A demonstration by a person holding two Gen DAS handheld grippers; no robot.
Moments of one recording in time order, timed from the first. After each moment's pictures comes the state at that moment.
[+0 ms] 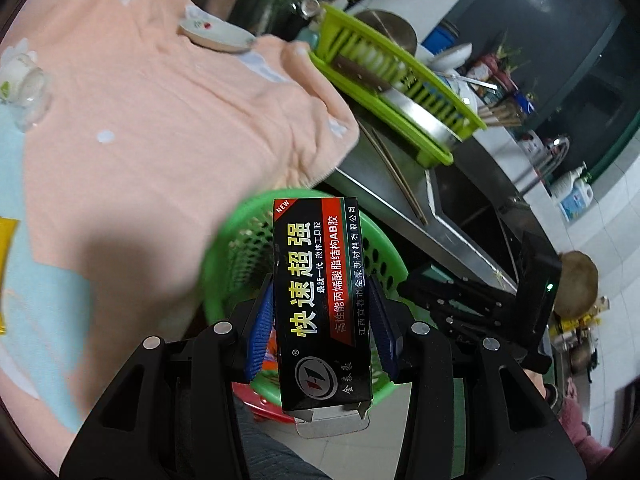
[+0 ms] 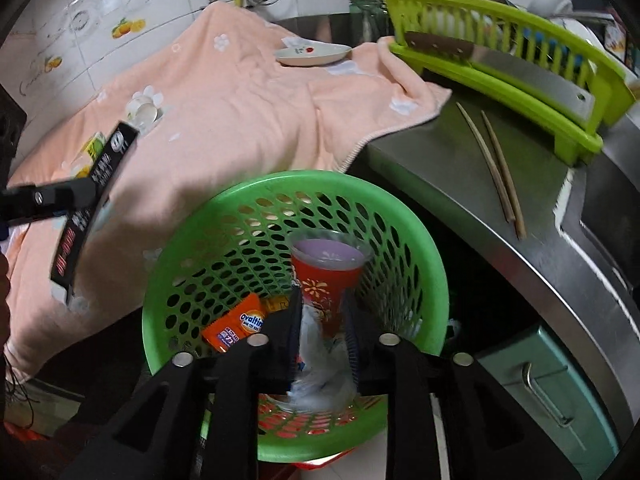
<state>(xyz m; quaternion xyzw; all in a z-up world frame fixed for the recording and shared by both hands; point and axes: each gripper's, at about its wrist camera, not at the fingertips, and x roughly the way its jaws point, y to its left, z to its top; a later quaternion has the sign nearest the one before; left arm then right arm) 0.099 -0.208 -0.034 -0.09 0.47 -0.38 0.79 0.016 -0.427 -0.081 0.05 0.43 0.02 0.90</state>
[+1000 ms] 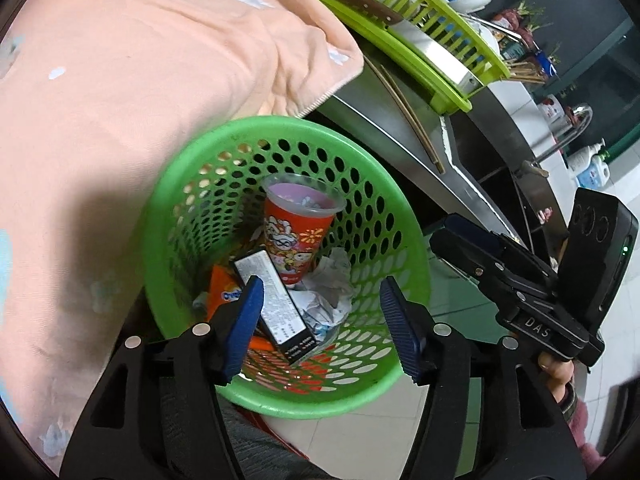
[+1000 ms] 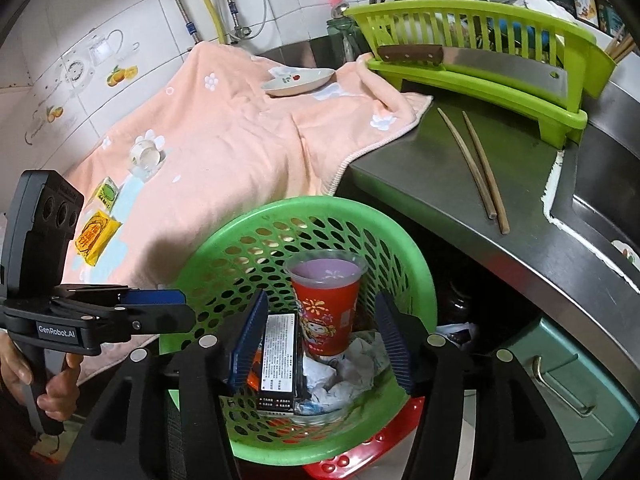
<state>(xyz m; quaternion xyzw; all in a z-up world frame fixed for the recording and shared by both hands) 0.095 -0.257 -0.081 -0.06 0.54 -0.37 0.76 0.006 -0.450 -0.069 0.11 0.39 0.03 0.91</state>
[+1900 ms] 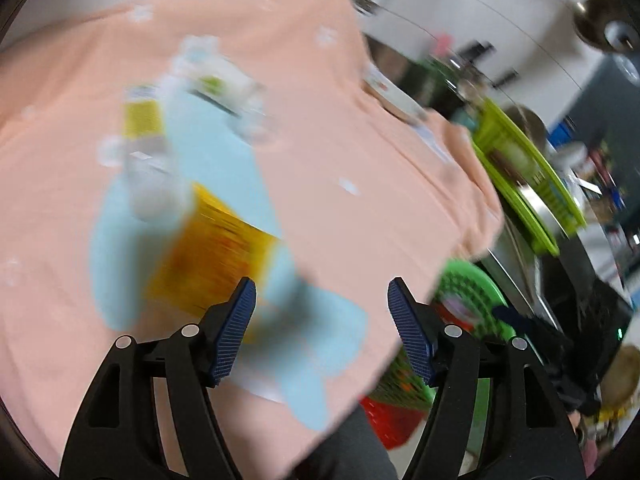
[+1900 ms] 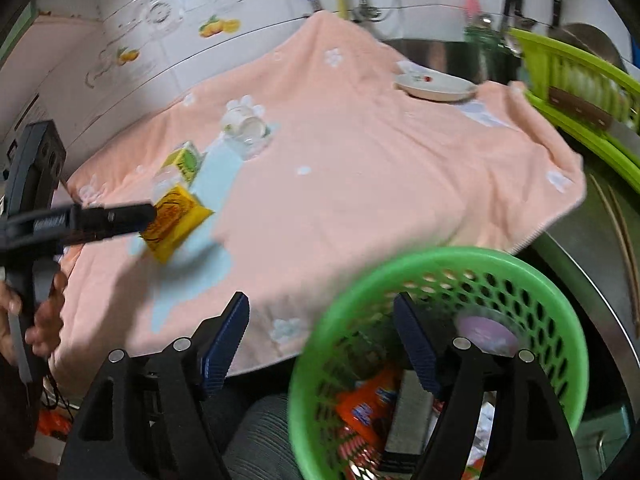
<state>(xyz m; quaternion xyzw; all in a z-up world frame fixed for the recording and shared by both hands) 0.139 -0.020 -0.018 -0.14 0.44 -0.15 0.87 0.081 -0.303 -0.053 0.05 0.39 0.17 0.90</state>
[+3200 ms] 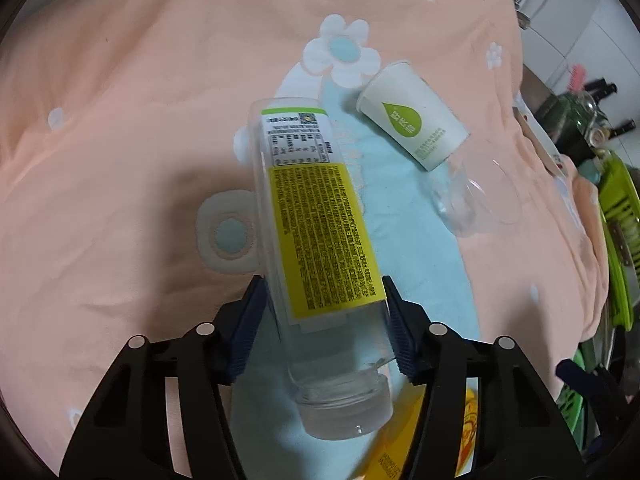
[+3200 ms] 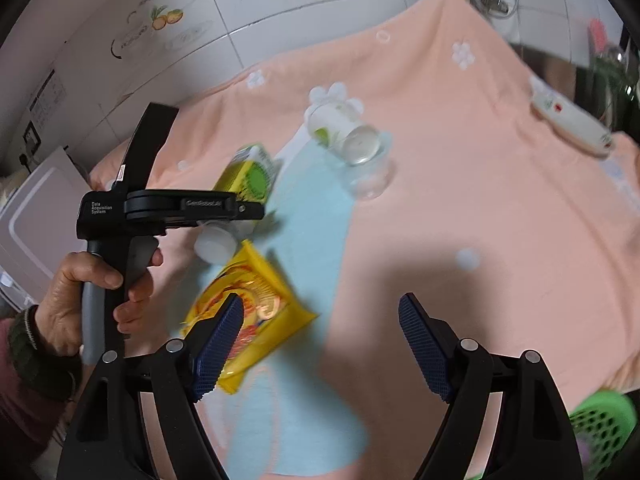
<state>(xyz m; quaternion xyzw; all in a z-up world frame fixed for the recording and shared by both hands) 0.285 0.072 -0.065 -0.12 0.50 -0.02 0.86 0.205 -0.155 -0.051 0.03 0.42 0.27 0.87</state>
